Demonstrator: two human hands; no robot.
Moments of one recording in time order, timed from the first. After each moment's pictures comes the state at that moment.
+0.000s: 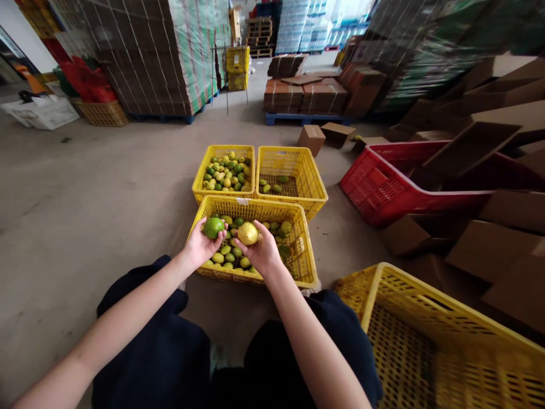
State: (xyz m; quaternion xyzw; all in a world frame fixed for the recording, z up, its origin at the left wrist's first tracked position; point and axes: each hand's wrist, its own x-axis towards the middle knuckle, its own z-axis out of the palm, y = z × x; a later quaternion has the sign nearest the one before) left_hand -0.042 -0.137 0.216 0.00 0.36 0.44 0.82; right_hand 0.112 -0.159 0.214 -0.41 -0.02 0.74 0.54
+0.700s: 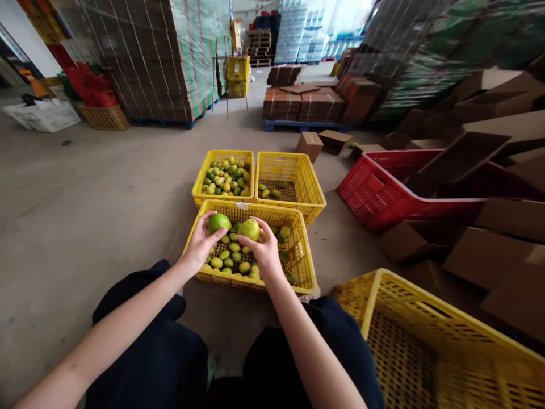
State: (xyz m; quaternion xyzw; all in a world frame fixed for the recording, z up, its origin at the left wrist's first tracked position) left_hand -0.034 -0.145 0.206 0.35 0.36 0.59 0.63; right_hand 0.116 -0.162 0.197 -0.50 -0.34 0.52 0.61
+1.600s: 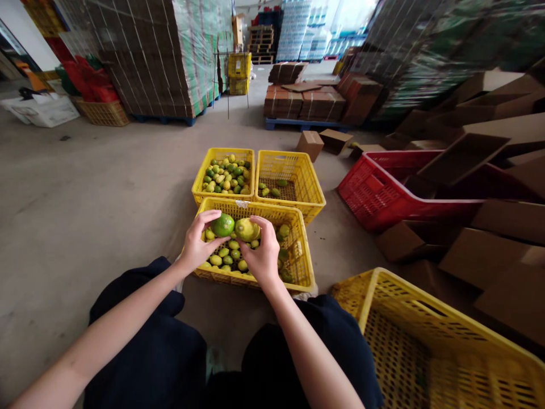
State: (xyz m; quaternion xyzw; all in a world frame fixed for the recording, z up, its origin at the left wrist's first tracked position) left_hand -0.046 -0.157 0.228 0.48 0.37 0.59 0.54; right_hand 0.115 -0.176 0.193 -0.52 -0.56 0.21 0.61
